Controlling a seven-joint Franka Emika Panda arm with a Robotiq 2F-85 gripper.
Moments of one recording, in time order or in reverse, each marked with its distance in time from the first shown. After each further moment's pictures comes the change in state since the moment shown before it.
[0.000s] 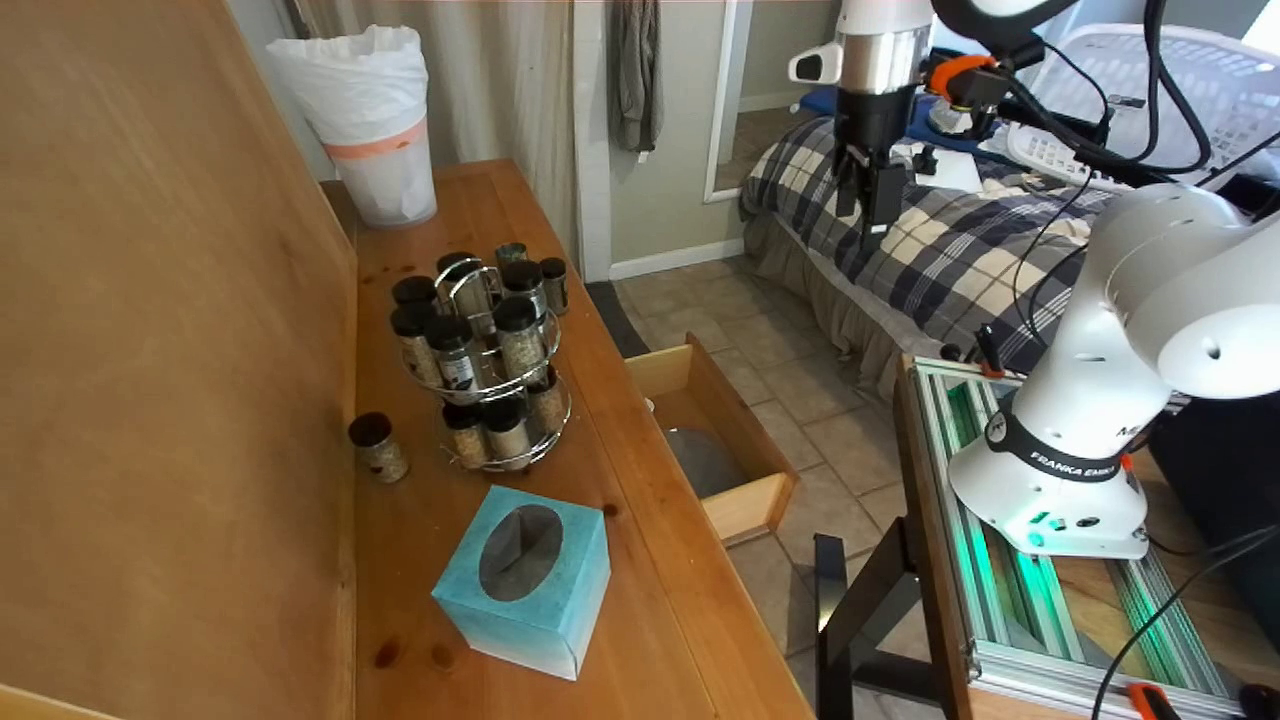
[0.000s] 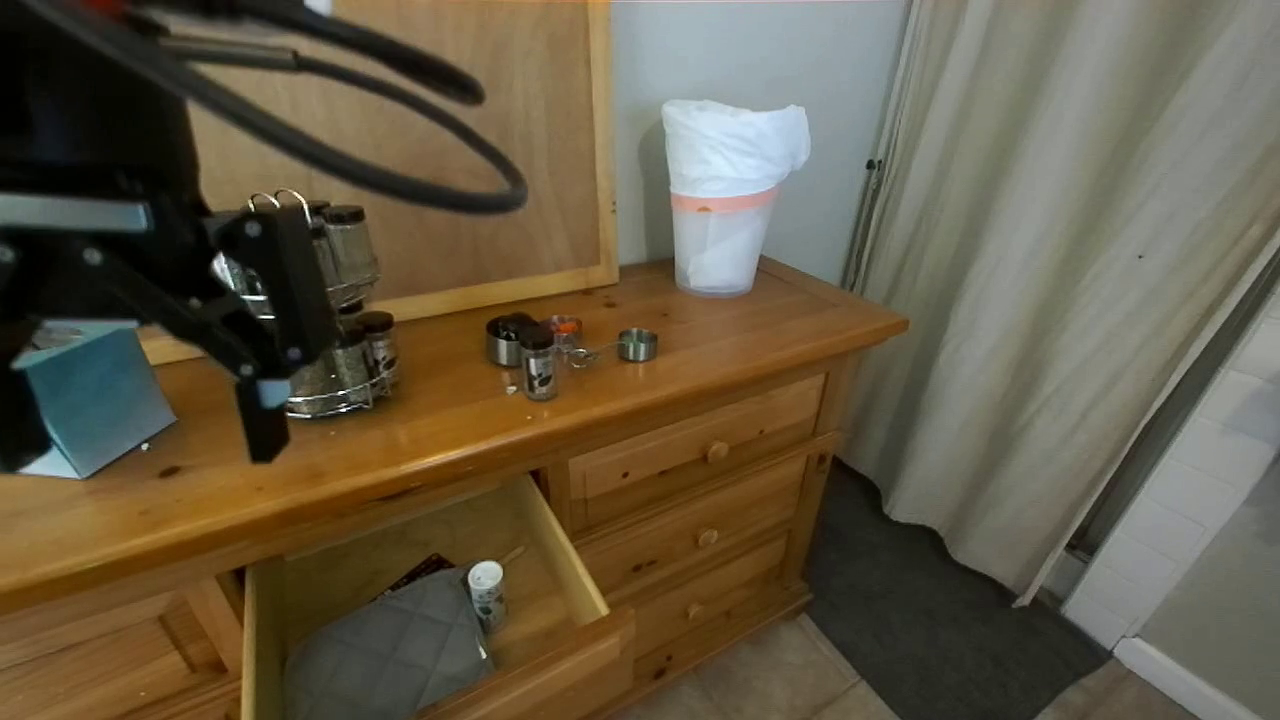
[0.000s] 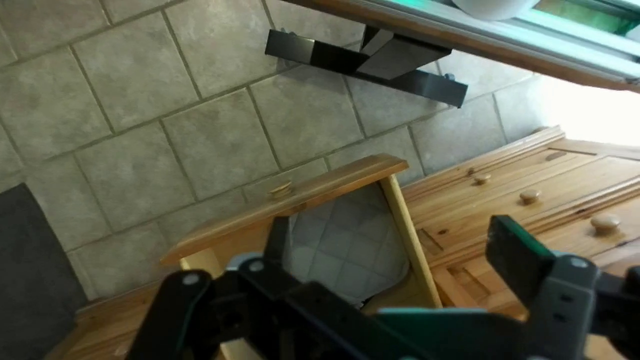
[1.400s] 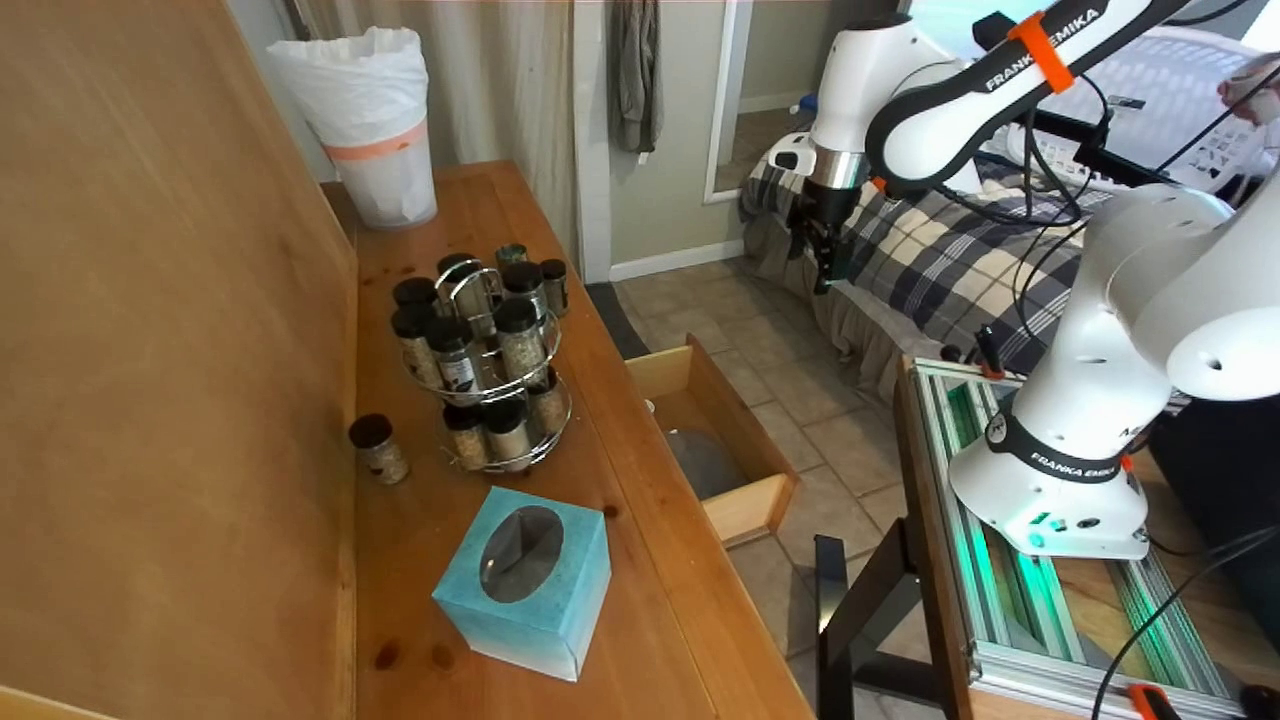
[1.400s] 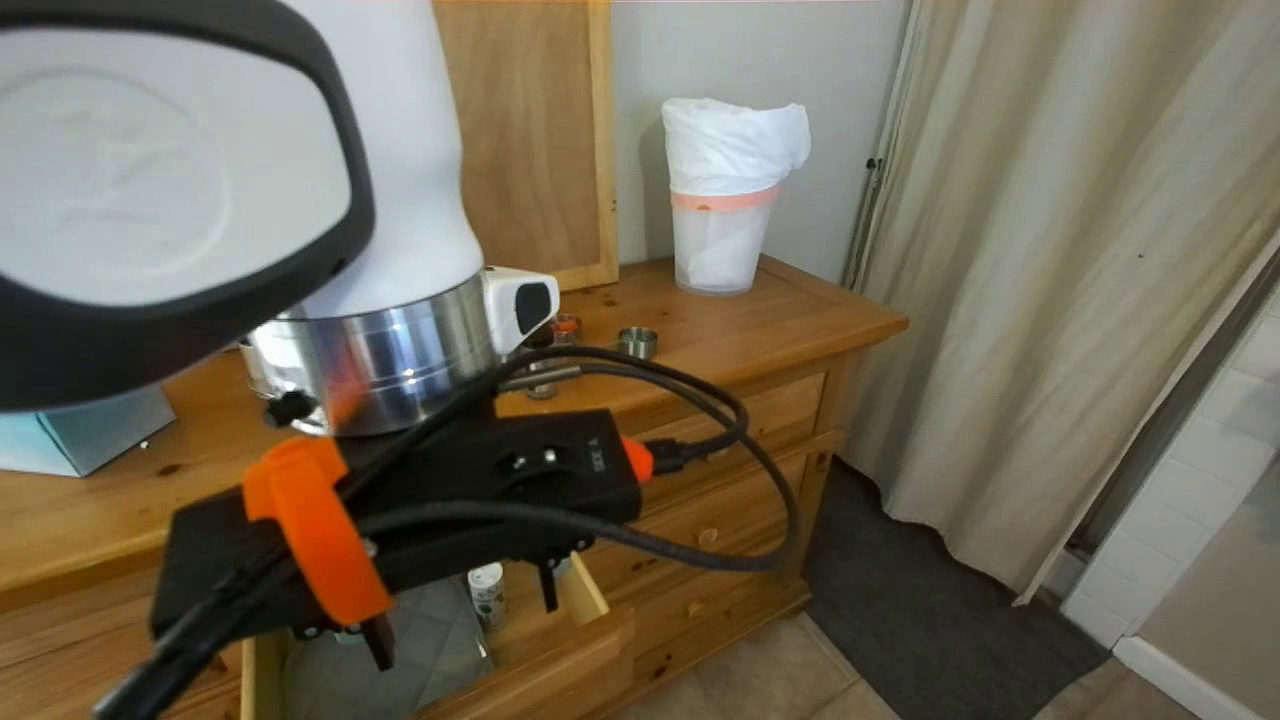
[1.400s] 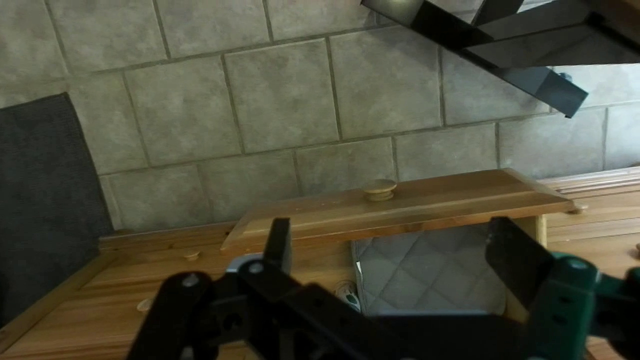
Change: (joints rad) arm 0.052 0.323 -0.404 -0.126 -0.276 0.658 -0.277
